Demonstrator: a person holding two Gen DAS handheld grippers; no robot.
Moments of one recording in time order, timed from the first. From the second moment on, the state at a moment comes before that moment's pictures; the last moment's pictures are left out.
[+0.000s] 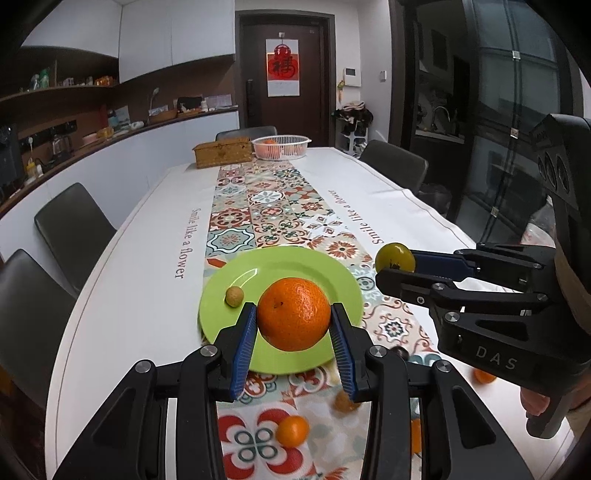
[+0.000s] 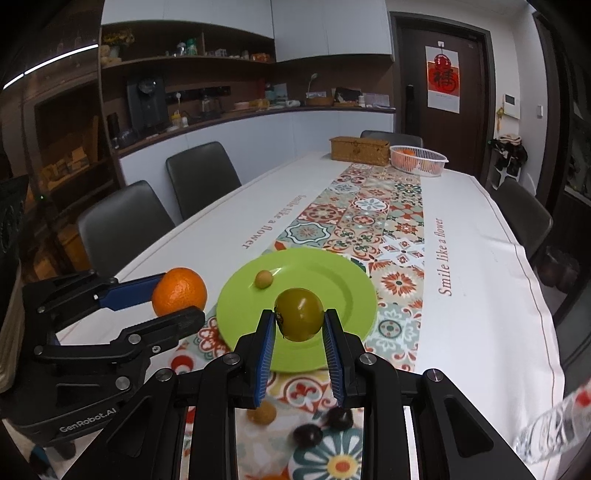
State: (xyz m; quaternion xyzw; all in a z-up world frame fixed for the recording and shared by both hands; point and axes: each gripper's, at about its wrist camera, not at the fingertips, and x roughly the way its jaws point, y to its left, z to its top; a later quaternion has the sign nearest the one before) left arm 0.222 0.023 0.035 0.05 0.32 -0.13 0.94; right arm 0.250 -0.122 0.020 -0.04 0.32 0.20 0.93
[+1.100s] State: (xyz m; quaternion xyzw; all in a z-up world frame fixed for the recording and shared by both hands) left arm 0.342 0.048 -0.044 0.01 0.45 -0.09 0.89; right arm 0.386 -0.103 -0.060 -0.04 0.47 0.17 0.86
